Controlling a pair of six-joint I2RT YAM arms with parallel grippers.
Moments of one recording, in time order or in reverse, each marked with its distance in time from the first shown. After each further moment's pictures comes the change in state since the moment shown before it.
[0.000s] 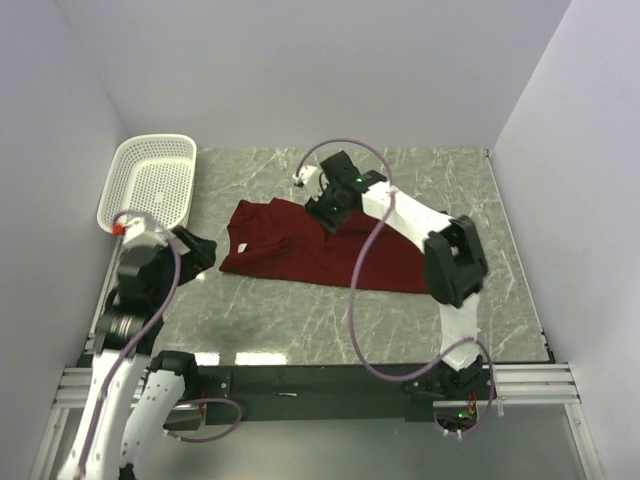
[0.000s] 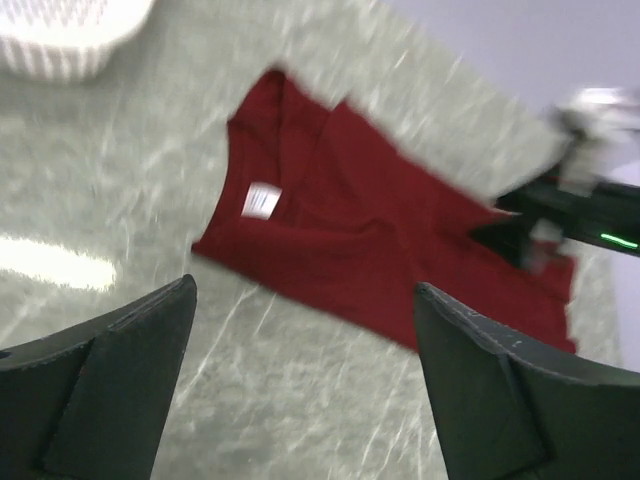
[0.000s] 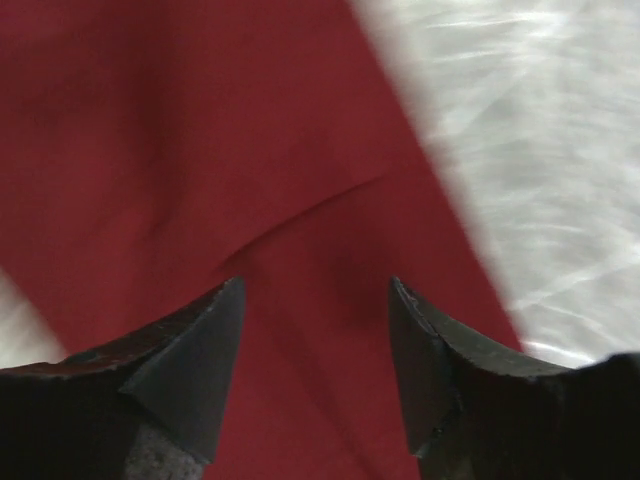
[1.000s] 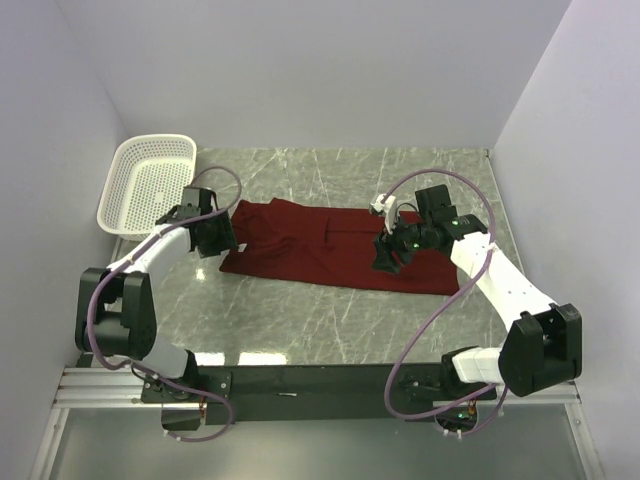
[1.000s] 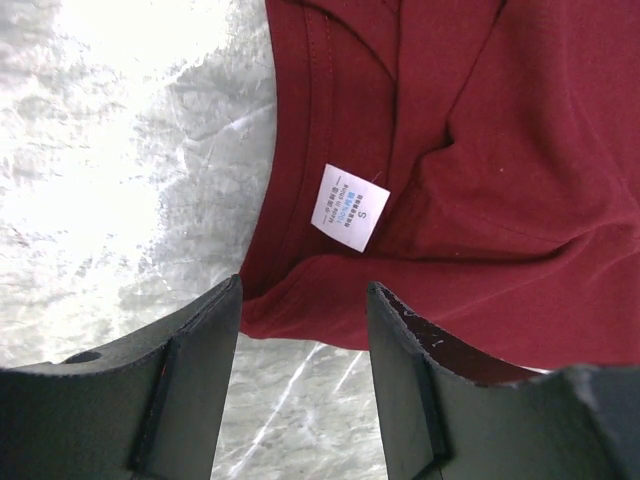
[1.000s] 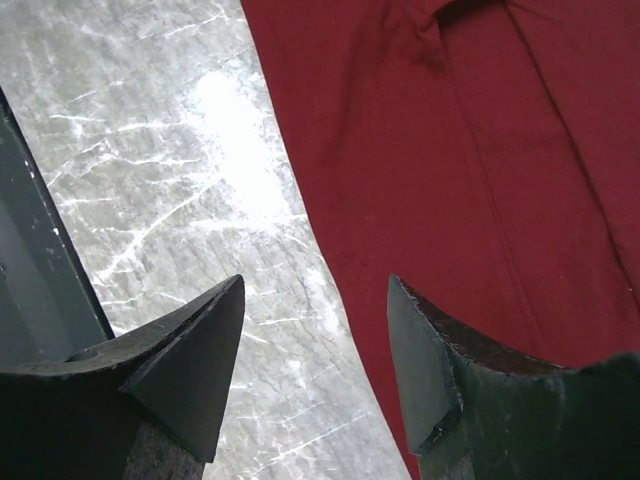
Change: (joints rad) left arm 0.003 1.040 0.223 0.143 0.119 0.193; right arm -0.322 -0.741 -0.706 -0.059 -0.621 -0.139
